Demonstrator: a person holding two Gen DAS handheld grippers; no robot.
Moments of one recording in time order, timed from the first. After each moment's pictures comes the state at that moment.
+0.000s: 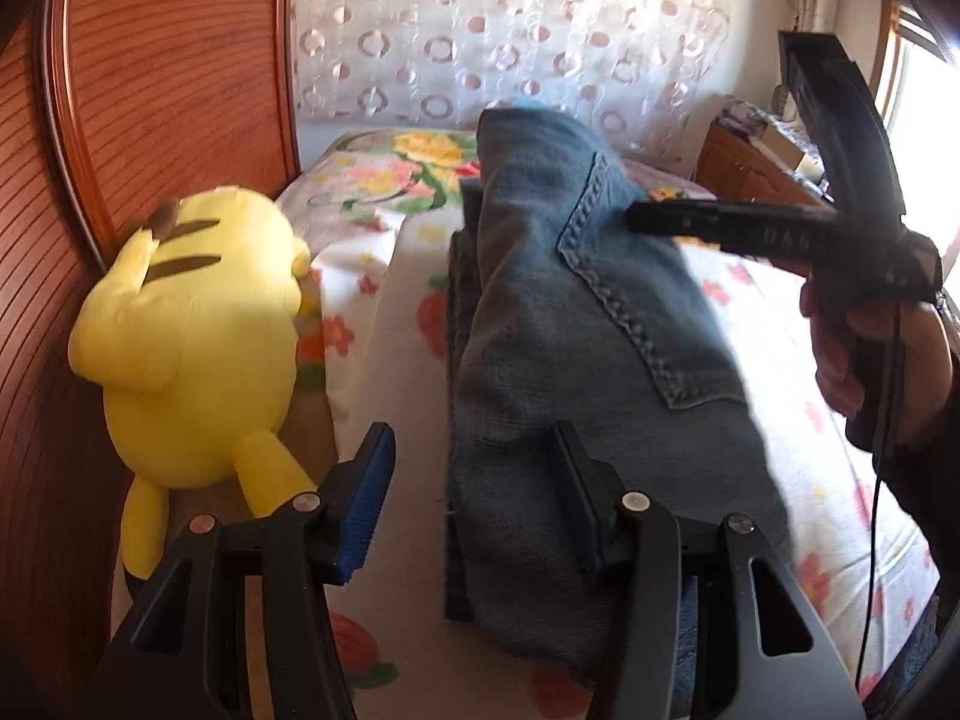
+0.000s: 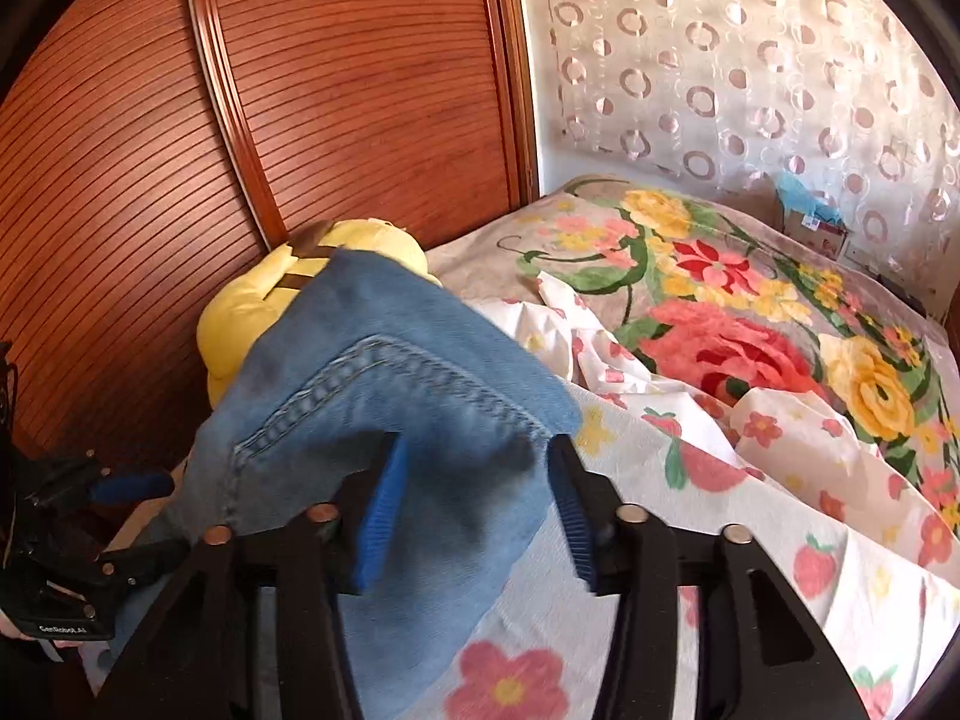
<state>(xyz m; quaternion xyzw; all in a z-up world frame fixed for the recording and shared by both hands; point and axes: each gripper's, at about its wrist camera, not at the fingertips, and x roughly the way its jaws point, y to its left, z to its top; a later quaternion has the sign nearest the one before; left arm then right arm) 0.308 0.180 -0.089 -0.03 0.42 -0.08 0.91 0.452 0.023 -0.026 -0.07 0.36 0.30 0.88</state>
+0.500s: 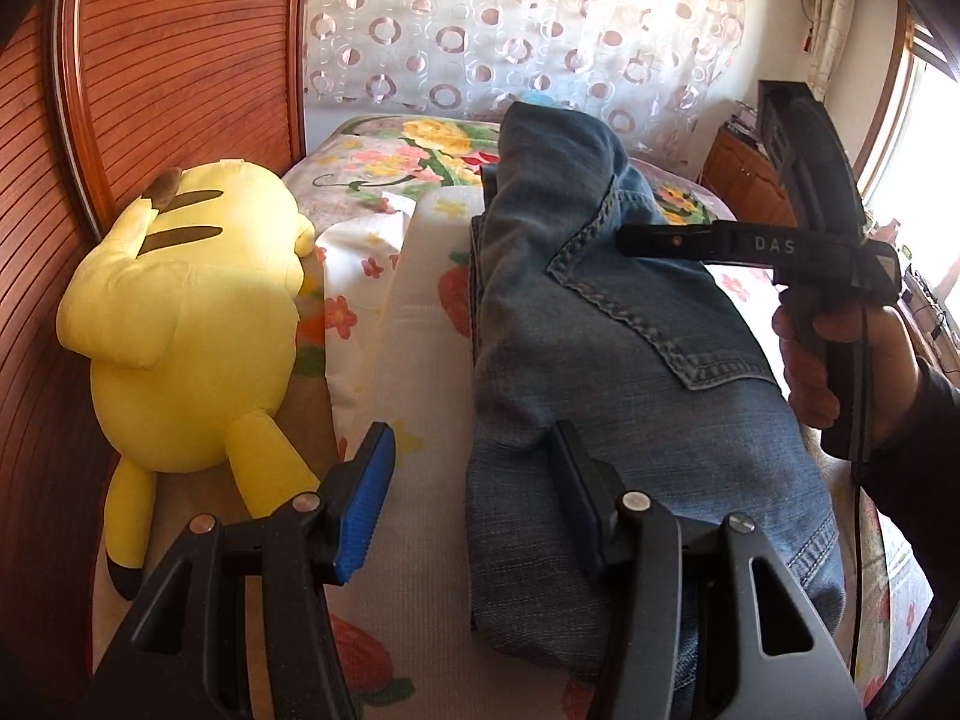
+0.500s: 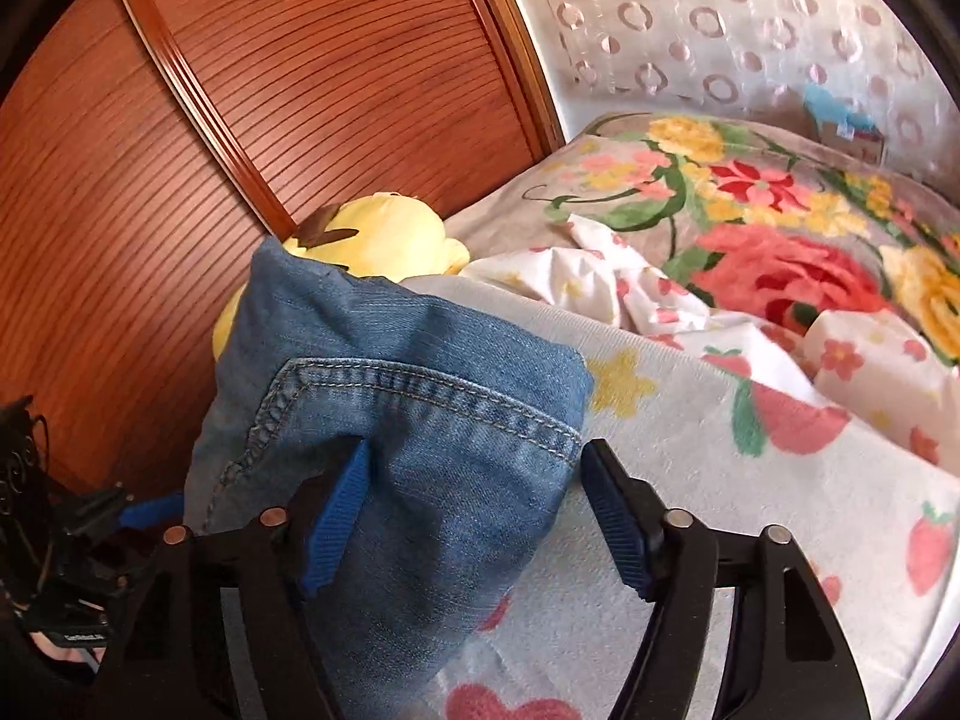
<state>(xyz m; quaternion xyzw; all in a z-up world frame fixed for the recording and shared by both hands) 0.311 0.187 -0.103 -0.05 0.42 -0.08 0.90 0.517 0.010 -0.077 0.03 0.42 0.35 0.84</state>
